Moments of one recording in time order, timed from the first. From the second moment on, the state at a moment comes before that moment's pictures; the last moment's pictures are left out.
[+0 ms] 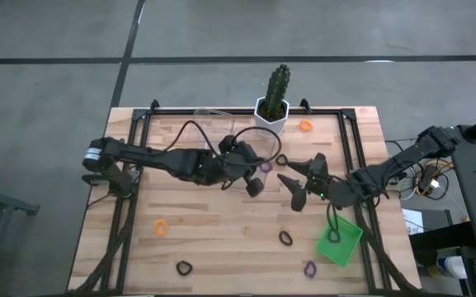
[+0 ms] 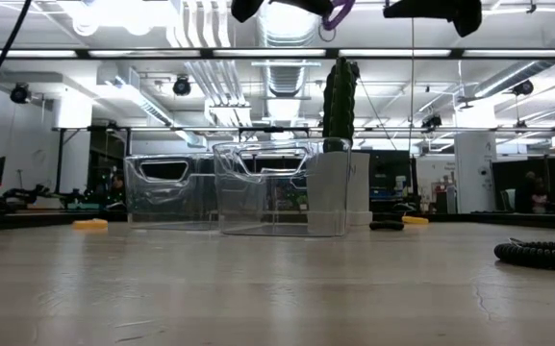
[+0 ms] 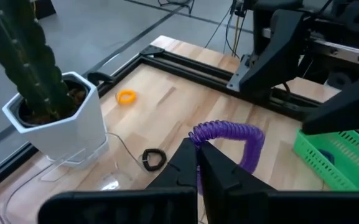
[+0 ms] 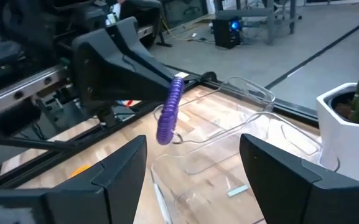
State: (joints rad) left arm -0.15 1.69 1.63 -0.43 -0.55 -0.37; right arm 0.47 1.12 0.82 -0.05 0.96 0.59
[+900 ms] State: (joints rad) left arm -0.15 1.72 1.63 -0.32 -0.57 -0.34; right arm 0.37 1.12 0.83 -0.02 0.81 0.58
